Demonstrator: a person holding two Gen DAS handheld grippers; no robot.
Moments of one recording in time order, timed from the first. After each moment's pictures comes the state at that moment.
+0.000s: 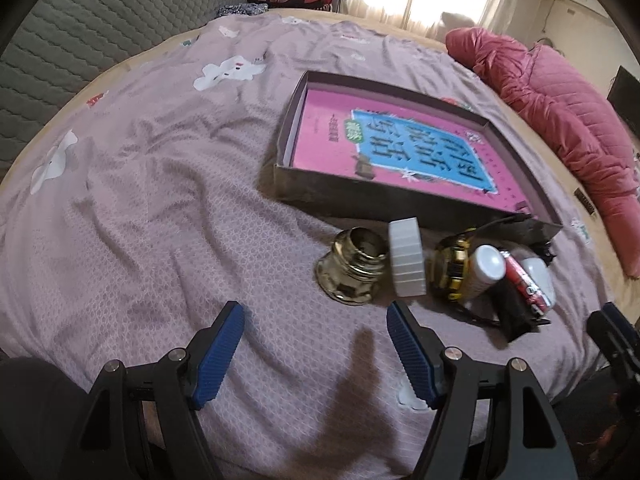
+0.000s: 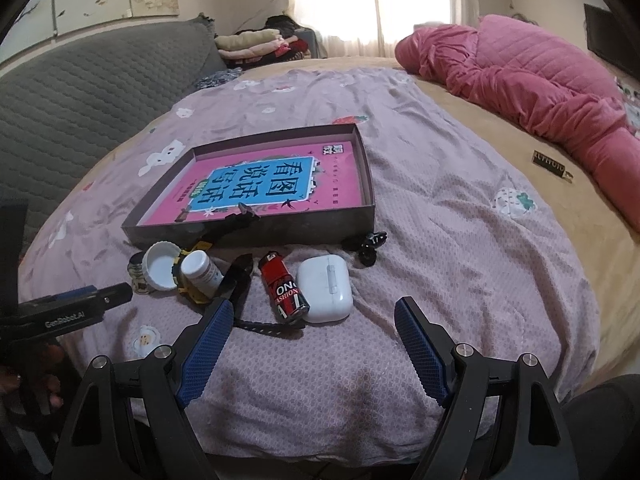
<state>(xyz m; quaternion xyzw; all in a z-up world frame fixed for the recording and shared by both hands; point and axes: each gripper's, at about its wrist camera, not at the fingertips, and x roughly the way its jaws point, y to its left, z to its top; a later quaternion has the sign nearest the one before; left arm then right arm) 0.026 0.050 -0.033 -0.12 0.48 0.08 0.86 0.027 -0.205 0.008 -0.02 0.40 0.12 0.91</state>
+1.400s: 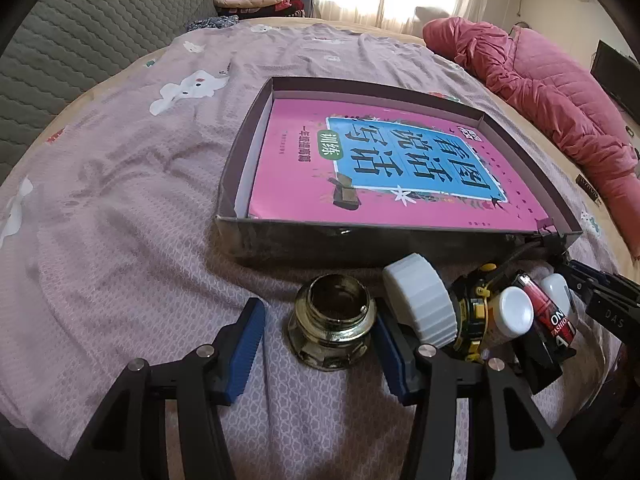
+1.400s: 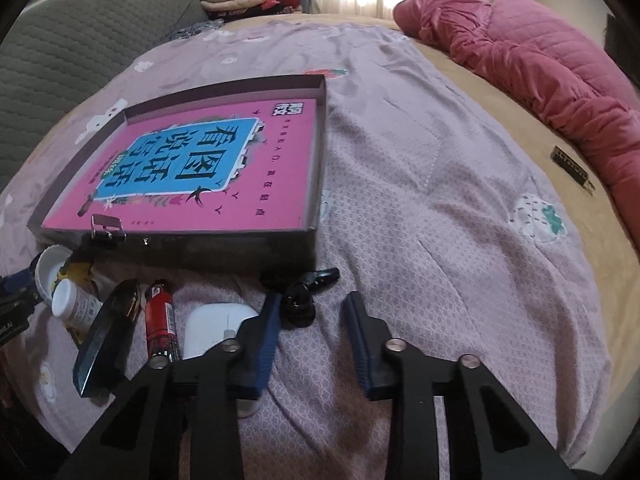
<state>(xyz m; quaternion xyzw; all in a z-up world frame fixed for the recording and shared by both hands) 0.076 0.047 -0.053 -0.08 0.47 0.05 0.88 0.136 -0.214 -0.044 -0.08 0.47 0.10 0.87</state>
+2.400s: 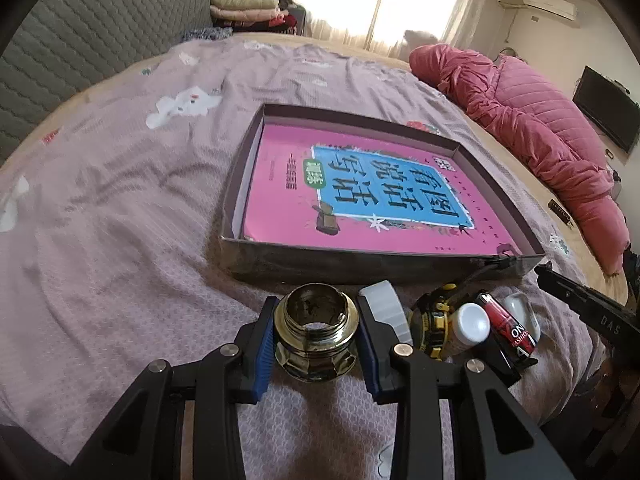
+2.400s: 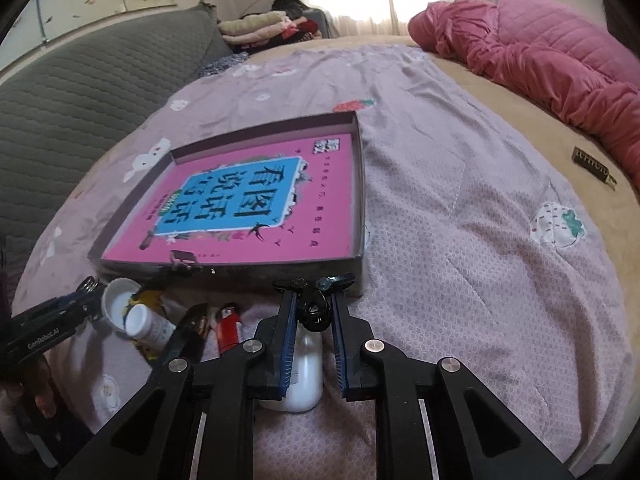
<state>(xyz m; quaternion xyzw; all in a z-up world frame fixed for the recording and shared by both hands) 0.059 0.053 -0.031 -0.12 0.43 0.02 0.90 0.114 -0.220 -0.011 0.00 0.43 0.17 0.89</state>
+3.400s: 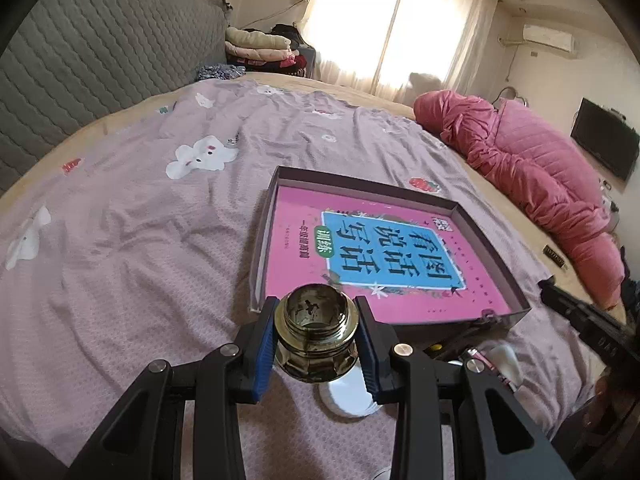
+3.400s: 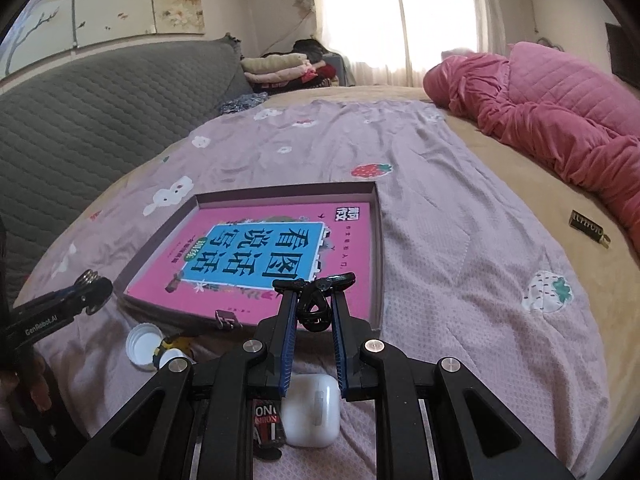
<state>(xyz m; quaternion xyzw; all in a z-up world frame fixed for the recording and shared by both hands) 0.060 0.069 0.002 -0.14 0.36 0.03 0.92 0.114 -0.203 0.025 -0.03 0.35 0.19 0.92</state>
